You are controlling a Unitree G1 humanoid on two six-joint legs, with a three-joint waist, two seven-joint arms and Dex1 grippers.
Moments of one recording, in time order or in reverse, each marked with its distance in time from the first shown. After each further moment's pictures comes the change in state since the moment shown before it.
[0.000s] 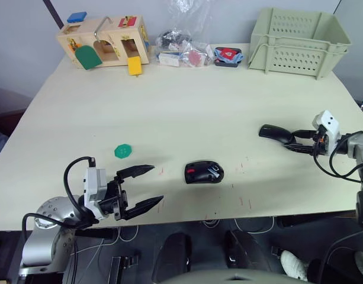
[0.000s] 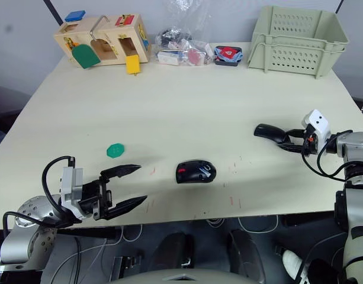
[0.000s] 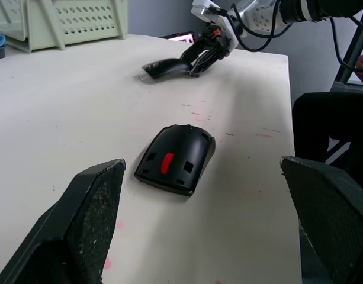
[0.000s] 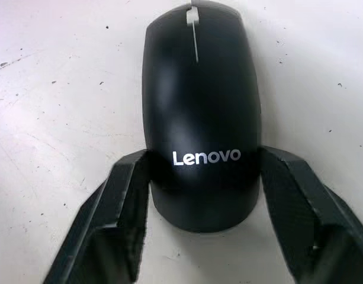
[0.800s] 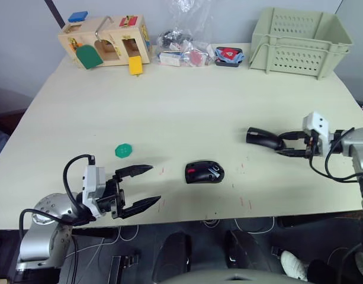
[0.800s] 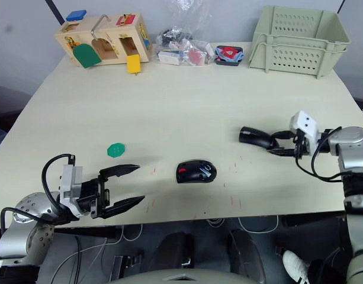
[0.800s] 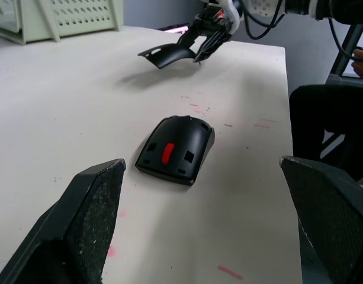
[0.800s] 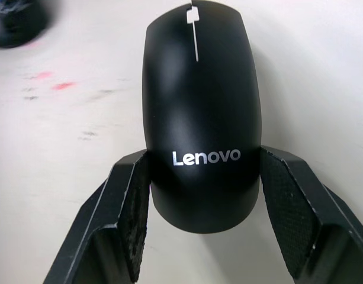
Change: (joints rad) left arm -0.037 0.046 -0.004 0.061 0.001 -0.003 -0.046; right arm 0.298 -0.013 0.056 -0.823 0.102 0.324 0.091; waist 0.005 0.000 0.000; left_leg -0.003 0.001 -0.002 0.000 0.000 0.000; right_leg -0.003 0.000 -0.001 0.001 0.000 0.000
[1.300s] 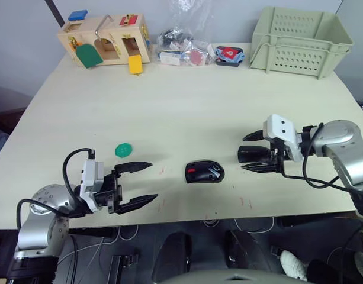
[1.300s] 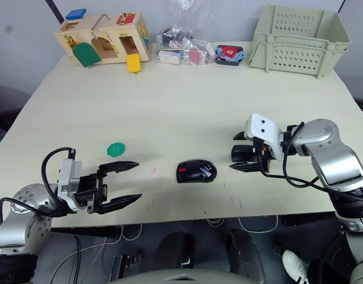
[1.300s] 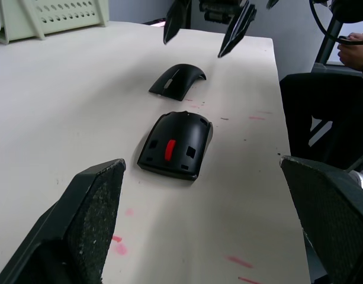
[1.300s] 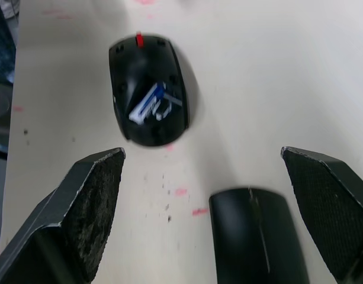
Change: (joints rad) left arm -0.074 0.039 -0.011 0.064 0.002 0.000 -0.066; right arm 0.023 -0.010 0.145 -0.666 0.092 0.500 -0.177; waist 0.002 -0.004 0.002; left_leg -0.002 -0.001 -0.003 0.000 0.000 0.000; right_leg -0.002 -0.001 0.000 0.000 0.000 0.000
